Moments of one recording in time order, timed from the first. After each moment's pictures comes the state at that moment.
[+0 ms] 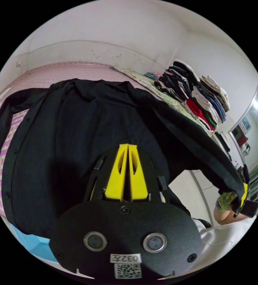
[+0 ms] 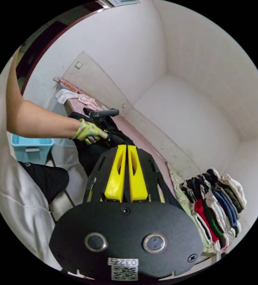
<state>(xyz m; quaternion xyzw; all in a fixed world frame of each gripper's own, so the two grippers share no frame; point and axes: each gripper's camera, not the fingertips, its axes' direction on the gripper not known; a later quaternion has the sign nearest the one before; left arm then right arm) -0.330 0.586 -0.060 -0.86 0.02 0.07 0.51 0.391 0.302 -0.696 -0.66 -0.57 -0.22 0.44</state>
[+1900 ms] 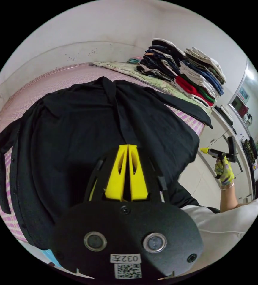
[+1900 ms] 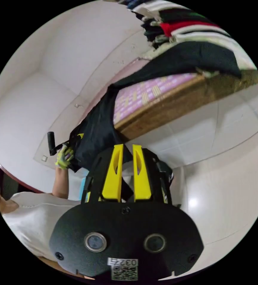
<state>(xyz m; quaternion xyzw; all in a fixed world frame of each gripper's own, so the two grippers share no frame) -0.197 0.611 -0.056 -0.88 0.10 0.15 0.44 0.797 0.624 -0.481 -0.97 -0.04 0.12 0.23</state>
